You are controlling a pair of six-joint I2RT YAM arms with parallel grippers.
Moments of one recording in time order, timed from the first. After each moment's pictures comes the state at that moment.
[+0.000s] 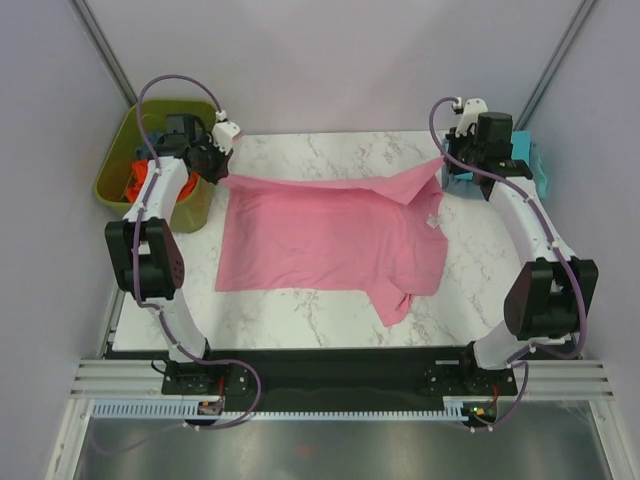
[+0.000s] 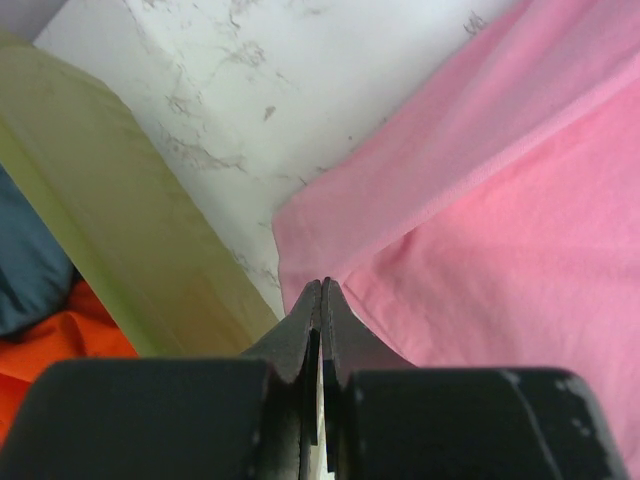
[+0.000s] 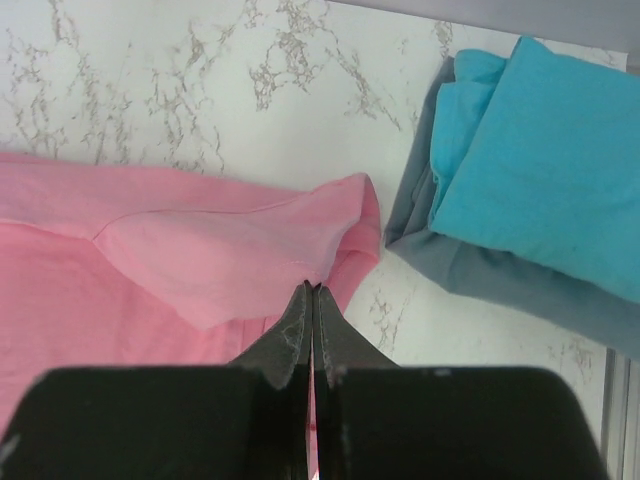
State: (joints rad) left arm 0.05 1.91 1.69 -0.63 0.40 0.68; right arm 0.02 1.62 1.45 -0.35 -0.14 -0.10
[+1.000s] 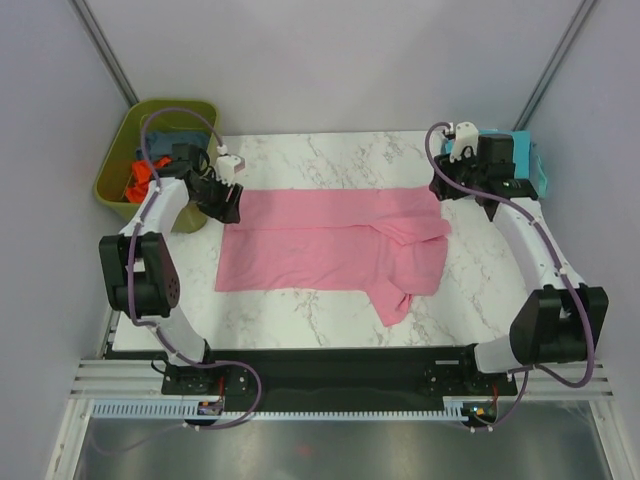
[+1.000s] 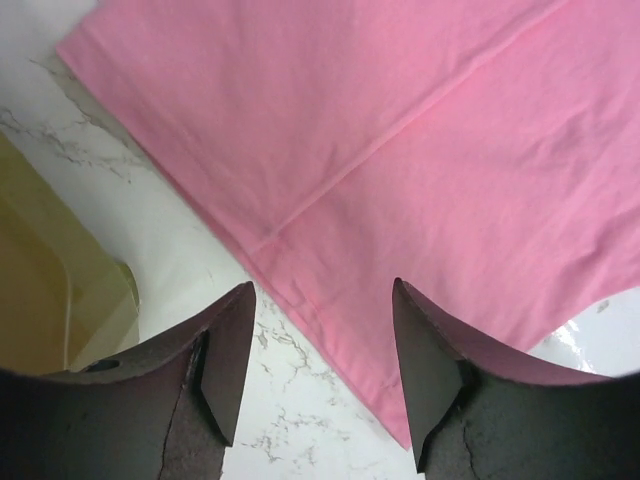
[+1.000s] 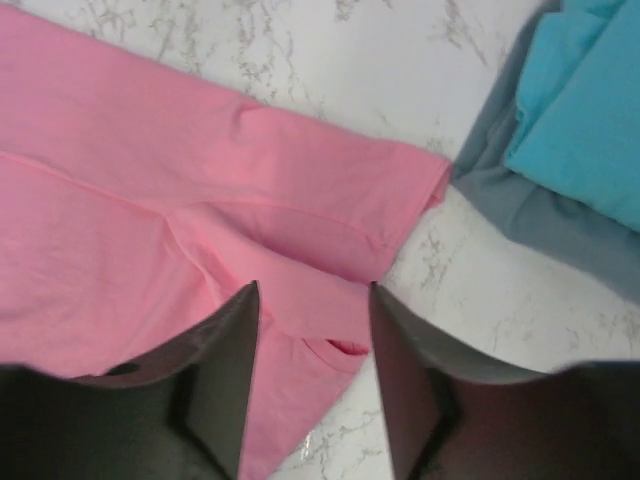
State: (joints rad) left arm 0.05 1.78 1.40 -0.76 0.42 0.58; right arm 0.02 1.42 1.25 -0.46 -0.26 -0.18
